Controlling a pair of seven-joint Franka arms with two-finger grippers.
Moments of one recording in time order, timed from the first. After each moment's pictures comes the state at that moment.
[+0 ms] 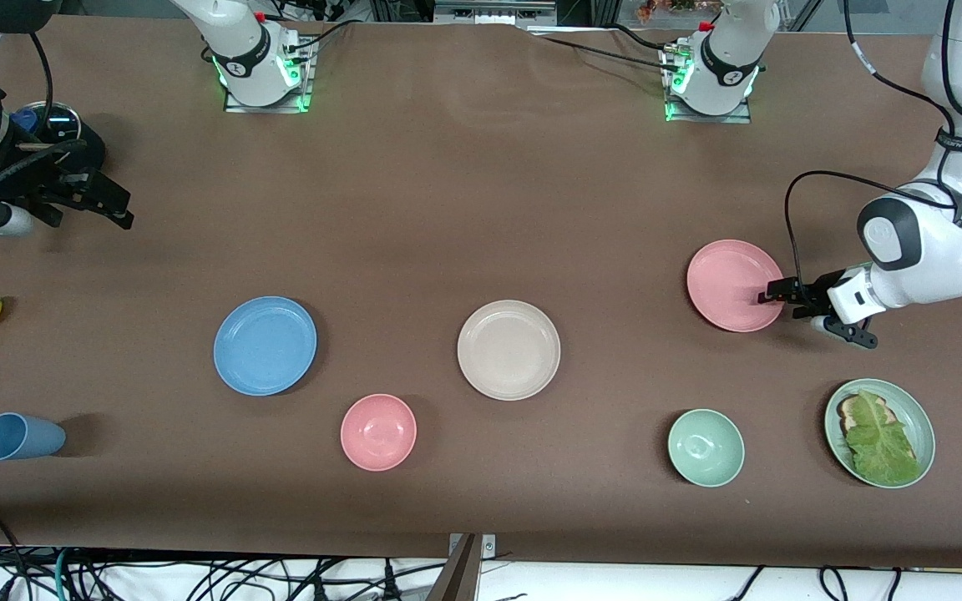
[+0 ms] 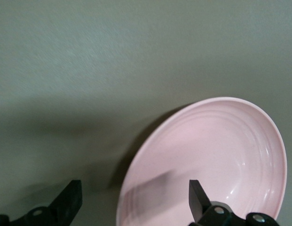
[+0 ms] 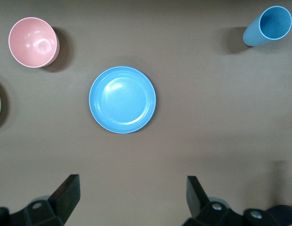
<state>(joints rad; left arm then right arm) 0.42 0.51 -0.19 -2.07 -0.32 2.34 0.71 0.01 0.00 0.06 -1.67 0.00 1.72 0.10</state>
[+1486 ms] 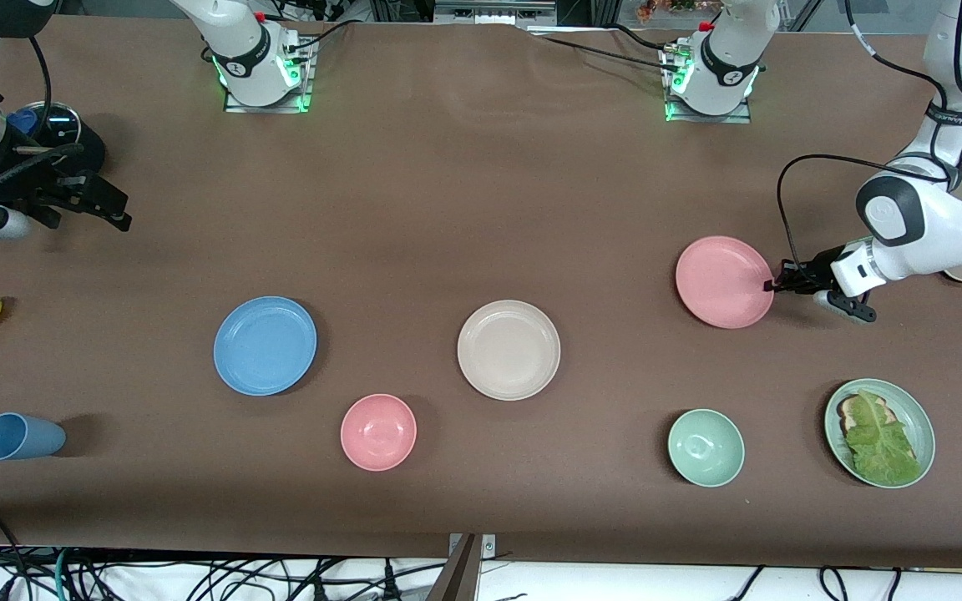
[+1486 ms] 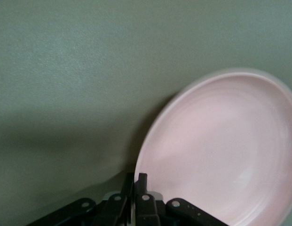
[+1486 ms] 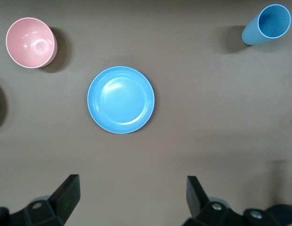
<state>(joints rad) 0.46 0.42 -0.18 -2.21 -0.44 2.38 0.85 0.01 0.00 0.05 -1.67 0.00 1.72 0.10</state>
